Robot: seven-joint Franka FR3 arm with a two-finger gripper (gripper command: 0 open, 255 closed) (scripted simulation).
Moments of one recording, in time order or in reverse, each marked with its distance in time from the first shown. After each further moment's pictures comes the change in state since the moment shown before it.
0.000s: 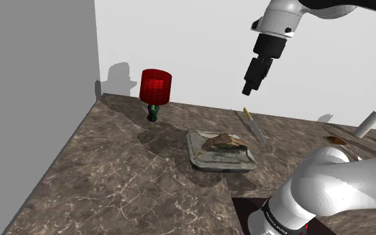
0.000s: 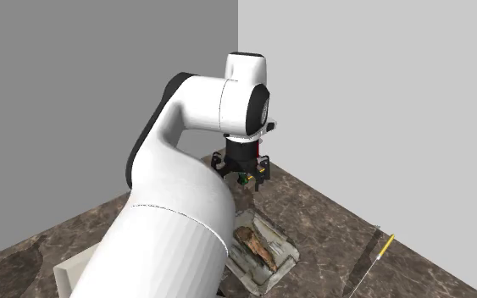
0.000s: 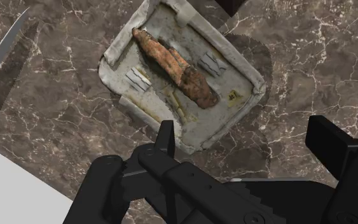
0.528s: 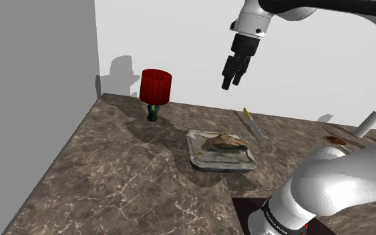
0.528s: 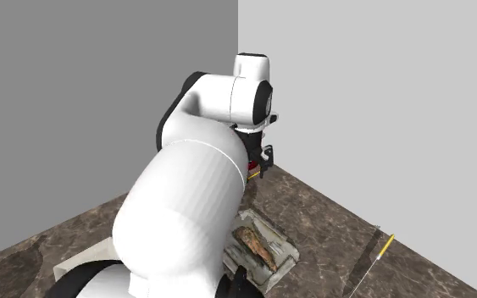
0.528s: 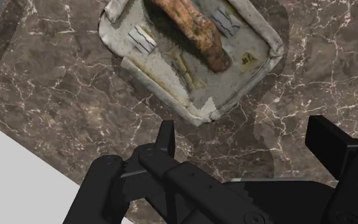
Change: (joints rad) arm -0.004 0.207 0.006 0.084 -0.015 0.130 -0.014
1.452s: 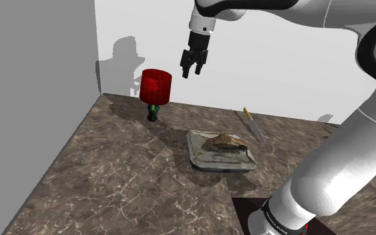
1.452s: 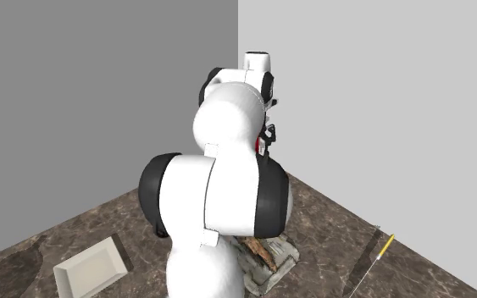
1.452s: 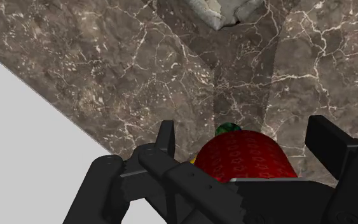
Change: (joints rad) arm 0.002 0.536 0.029 0.410 -0.047 0.145 0.006
